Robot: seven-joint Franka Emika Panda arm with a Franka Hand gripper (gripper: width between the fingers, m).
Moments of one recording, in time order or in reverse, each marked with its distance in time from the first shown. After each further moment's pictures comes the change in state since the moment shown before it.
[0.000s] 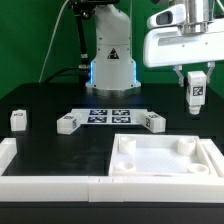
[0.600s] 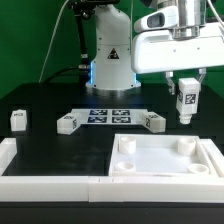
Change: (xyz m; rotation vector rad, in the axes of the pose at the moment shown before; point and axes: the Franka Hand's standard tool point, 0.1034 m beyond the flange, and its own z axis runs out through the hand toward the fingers) arm 0.038 0.028 0.009 -0.008 0.017 -0.109
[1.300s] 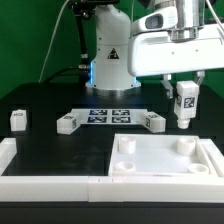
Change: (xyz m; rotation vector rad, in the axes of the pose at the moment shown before) arm 0.047 0.019 0.008 0.004 0.010 -0.051
